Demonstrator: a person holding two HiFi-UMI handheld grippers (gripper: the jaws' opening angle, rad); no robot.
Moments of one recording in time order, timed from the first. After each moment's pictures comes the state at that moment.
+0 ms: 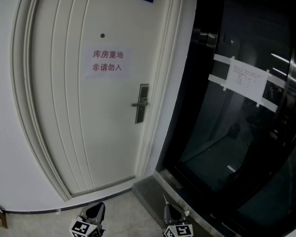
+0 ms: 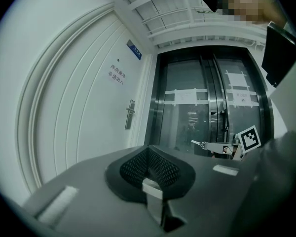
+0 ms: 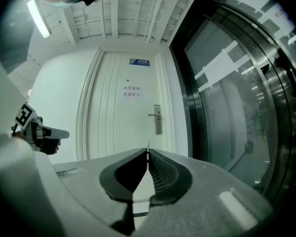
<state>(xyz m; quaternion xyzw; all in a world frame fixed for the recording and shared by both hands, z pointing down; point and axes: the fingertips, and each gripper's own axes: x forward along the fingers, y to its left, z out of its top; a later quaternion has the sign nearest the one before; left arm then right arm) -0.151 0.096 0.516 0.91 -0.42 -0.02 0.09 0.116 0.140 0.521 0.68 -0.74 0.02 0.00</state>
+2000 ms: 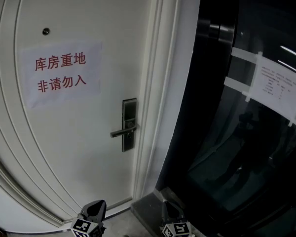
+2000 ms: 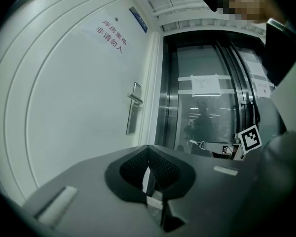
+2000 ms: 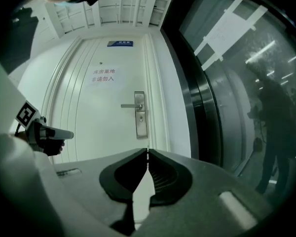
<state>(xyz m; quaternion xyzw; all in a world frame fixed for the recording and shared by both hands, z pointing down) -0.012 -0.231 0.511 0.91 -0.41 0.00 0.08 0.234 -0.186 0.526 0.67 -0.74 0.03 -0.01</state>
